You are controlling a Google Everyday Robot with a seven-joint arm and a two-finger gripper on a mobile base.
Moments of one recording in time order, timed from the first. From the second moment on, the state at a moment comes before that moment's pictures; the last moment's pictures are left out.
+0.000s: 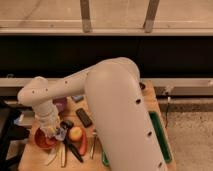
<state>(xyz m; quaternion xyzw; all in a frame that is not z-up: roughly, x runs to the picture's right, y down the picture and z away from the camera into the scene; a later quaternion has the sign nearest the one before) -0.253 0.196 0.733 -0.41 0.09 0.11 0.90</state>
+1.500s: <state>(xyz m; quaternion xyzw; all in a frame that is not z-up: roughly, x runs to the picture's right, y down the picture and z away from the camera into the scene) -0.267 0.188 0.733 -0.41 0.06 0.13 0.90</state>
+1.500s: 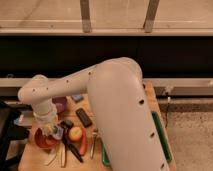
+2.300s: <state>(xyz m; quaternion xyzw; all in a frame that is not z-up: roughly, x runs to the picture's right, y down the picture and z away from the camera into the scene) -0.253 0.207 0.724 -0.41 0.09 0.13 0.90</state>
